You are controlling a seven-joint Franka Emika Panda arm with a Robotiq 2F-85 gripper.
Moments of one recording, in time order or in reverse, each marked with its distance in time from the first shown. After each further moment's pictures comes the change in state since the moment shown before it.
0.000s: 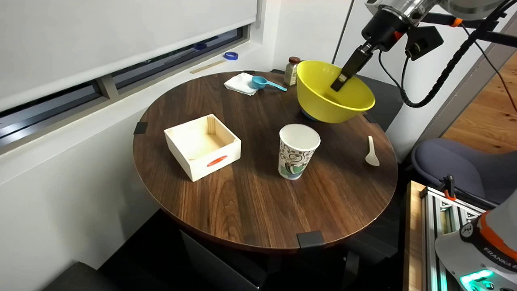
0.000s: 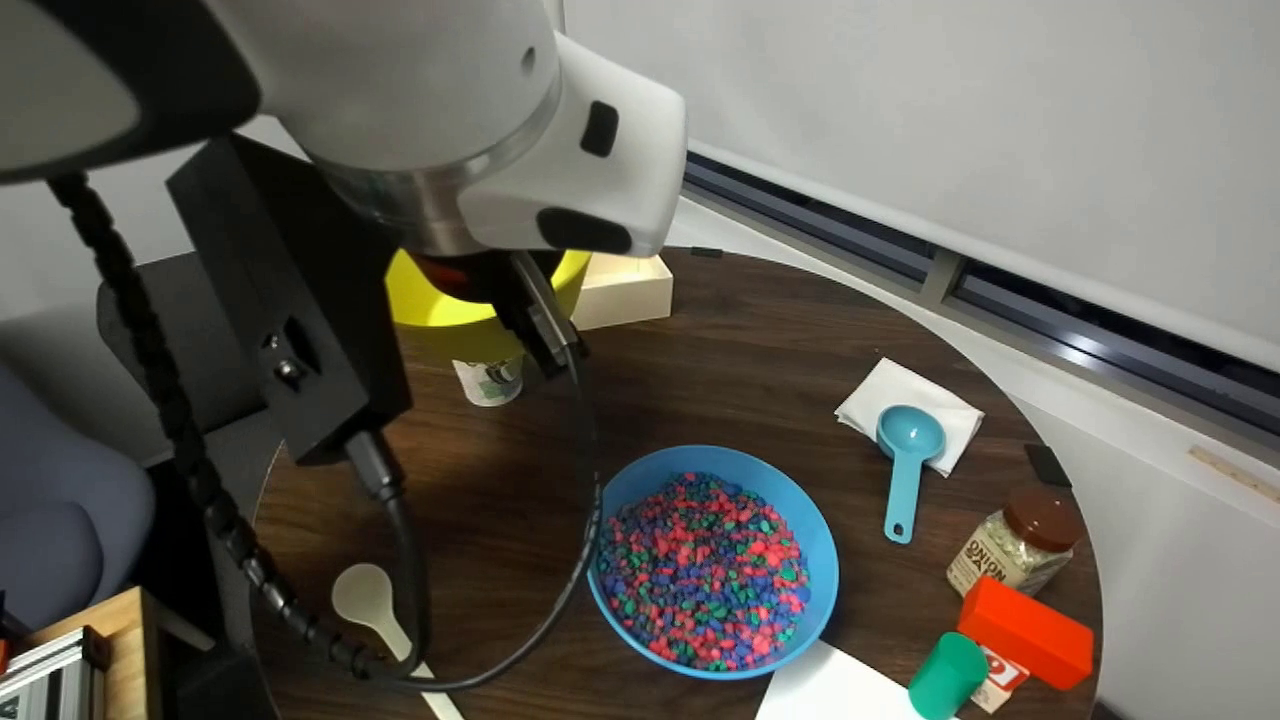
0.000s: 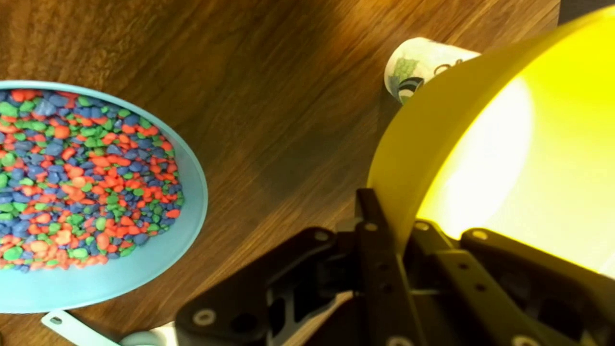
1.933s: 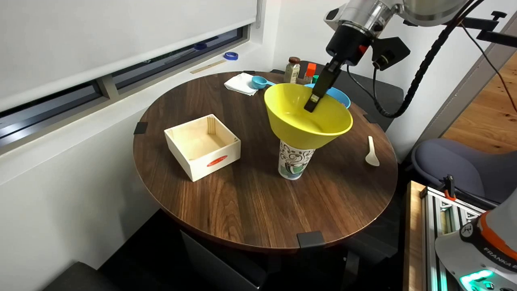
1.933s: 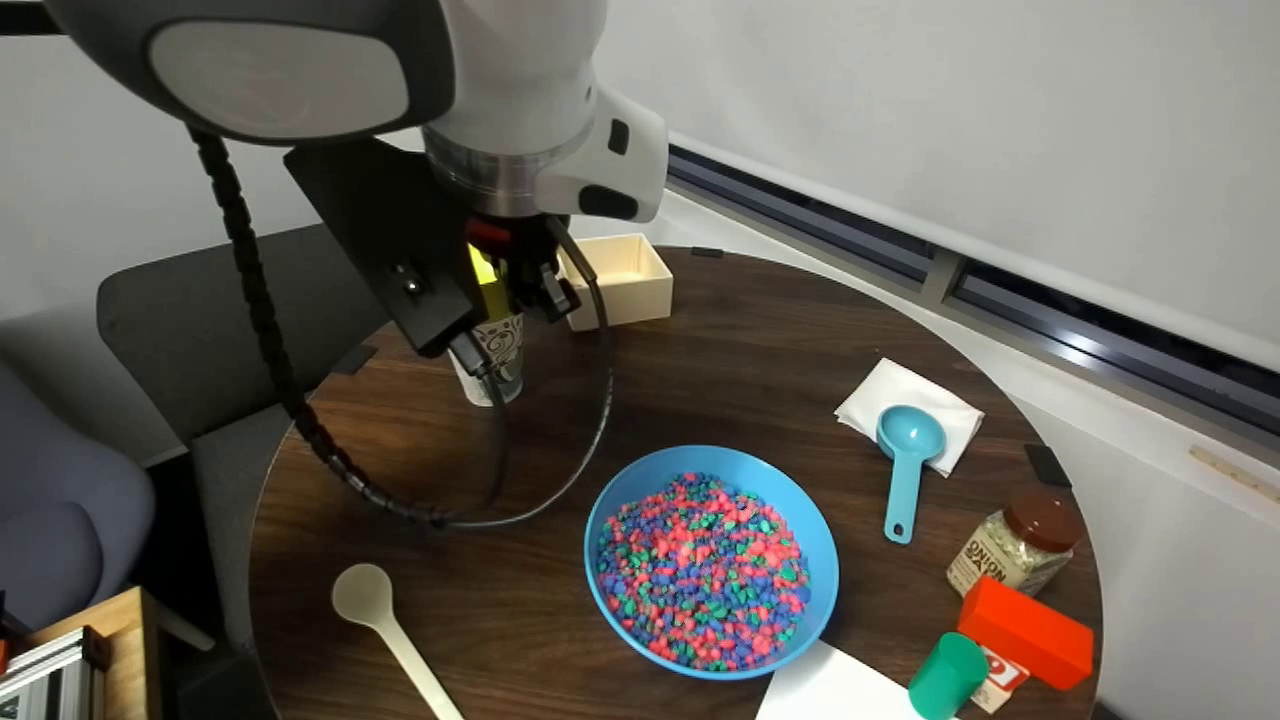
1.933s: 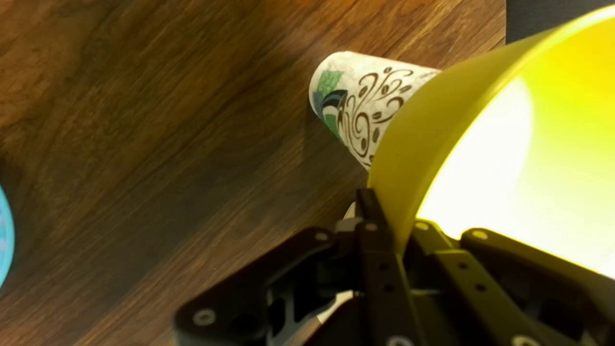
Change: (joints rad) arm 0.064 0.194 0.088 0.130 0.078 -0.057 -0.010
